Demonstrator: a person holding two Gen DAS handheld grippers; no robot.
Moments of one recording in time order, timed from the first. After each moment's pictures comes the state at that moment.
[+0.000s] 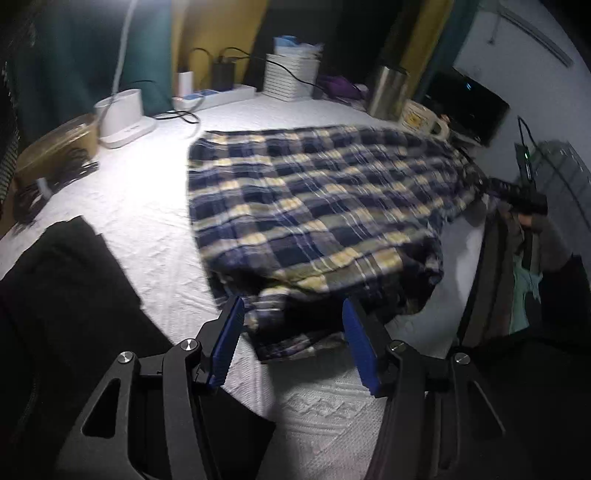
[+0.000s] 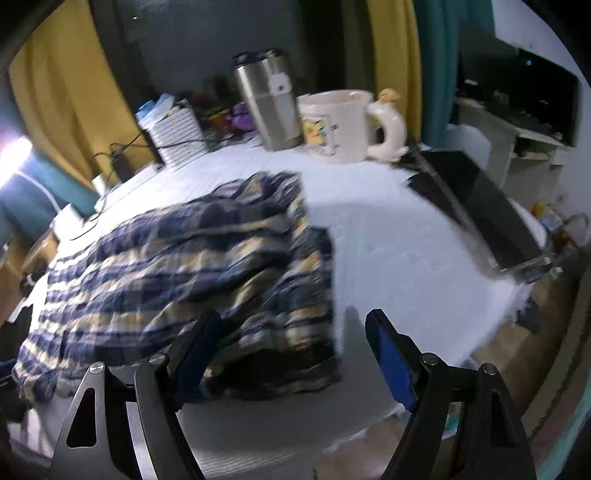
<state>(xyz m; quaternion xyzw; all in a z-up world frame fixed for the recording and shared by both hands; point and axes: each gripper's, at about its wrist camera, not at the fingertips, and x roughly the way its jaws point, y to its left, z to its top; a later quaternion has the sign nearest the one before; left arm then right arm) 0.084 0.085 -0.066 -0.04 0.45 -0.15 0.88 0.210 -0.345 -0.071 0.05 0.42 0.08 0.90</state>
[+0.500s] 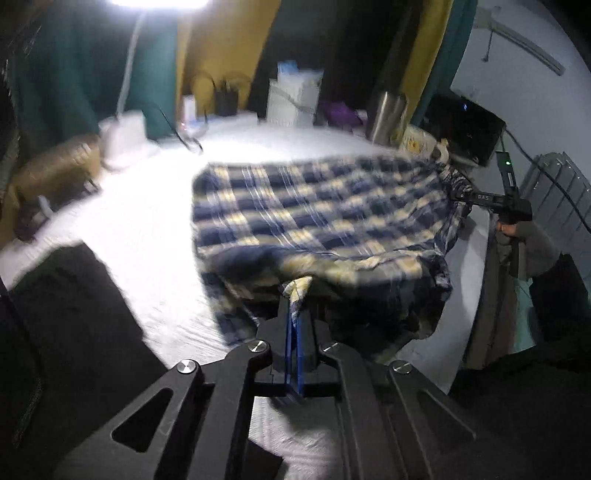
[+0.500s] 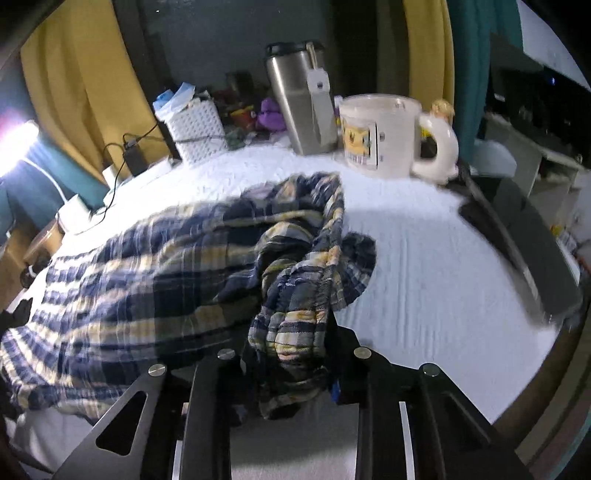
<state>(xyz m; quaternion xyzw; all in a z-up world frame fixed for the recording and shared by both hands) 0.078 0.092 -0.054 -0.04 0.38 -0.13 0.92 0.254 -0.317 -0.062 0.02 0.39 0.10 0.92</state>
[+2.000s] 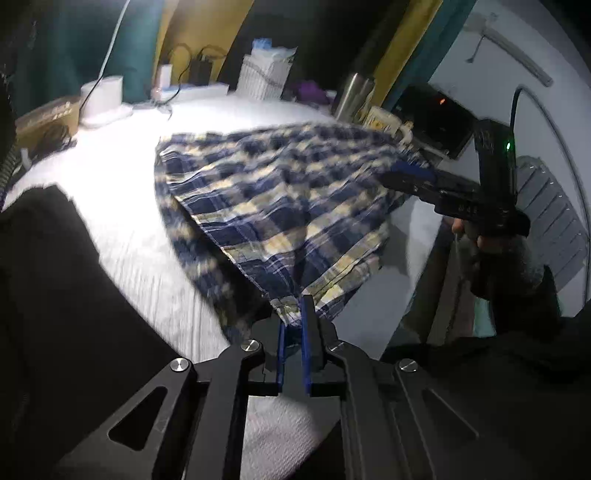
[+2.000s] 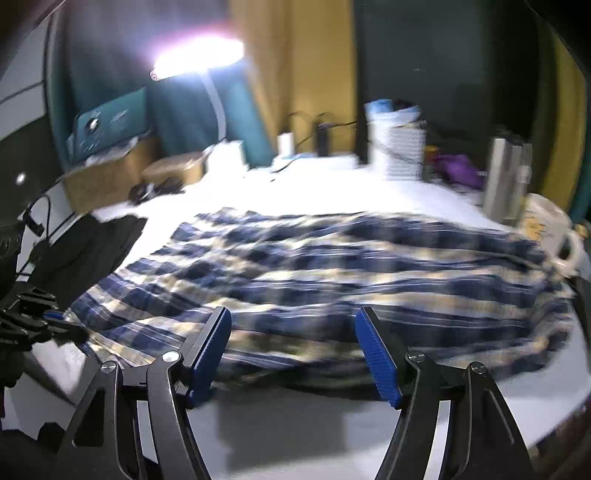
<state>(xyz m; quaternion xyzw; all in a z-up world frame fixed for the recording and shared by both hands) 0.042 0.078 -0.066 -0.10 0.44 -0.19 0.87 0.126 -0.118 -0.057 -0.11 0.34 0.31 0.88</state>
